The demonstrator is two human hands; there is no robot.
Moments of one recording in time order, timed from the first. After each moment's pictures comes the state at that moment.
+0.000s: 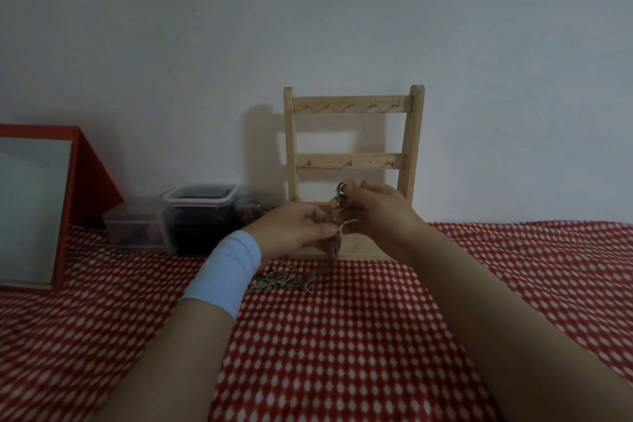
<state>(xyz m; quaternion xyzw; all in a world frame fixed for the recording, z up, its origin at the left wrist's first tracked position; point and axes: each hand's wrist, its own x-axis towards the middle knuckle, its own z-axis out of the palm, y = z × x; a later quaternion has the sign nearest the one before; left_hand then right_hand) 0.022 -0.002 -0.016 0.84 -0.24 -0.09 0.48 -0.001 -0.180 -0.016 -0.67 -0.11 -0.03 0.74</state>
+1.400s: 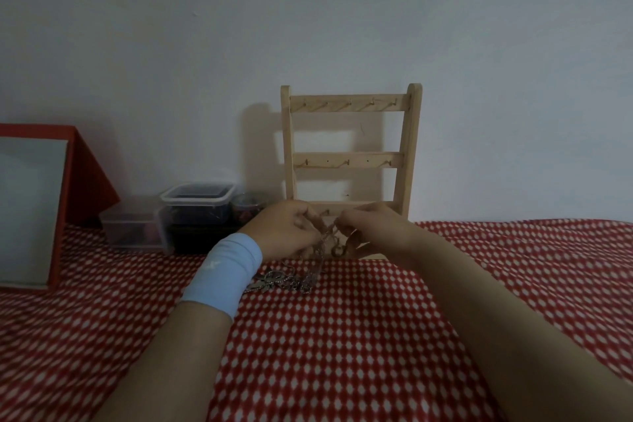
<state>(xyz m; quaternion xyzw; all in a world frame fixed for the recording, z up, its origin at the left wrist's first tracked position) 0.023 0.002 -0.021 0.88 -0.23 -0.03 0.42 0.002 -0.193 -0.030 -0.82 -0.05 0.04 0.57</state>
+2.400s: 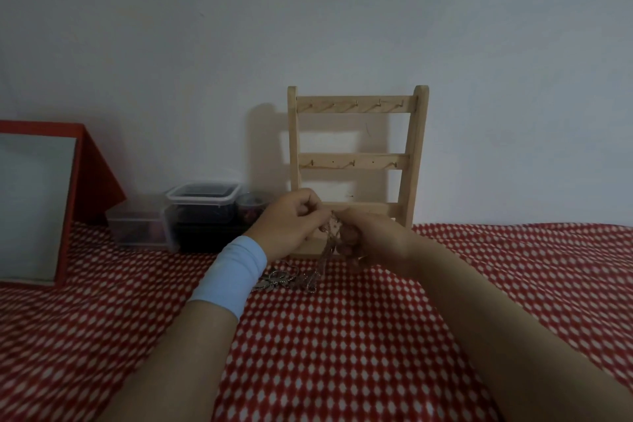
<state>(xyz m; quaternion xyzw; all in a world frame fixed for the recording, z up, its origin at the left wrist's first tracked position) 0.021 0.000 -0.022 0.83 -0.26 0.06 0.49 0.005 -0.183 -0.039 -0.79 -0.08 0.12 0.60</state>
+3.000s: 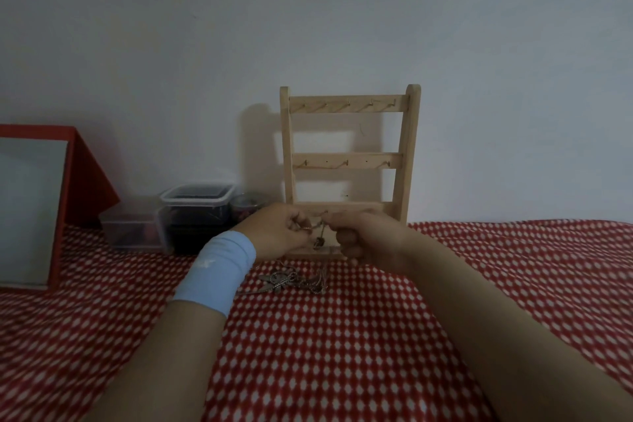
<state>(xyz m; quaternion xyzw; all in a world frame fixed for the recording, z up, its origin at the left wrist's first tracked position) 0.030 0.012 -0.022 0.92 -0.23 0.00 0.32 0.001 -0.184 -0.033 -0.74 -0.06 0.13 0.66</state>
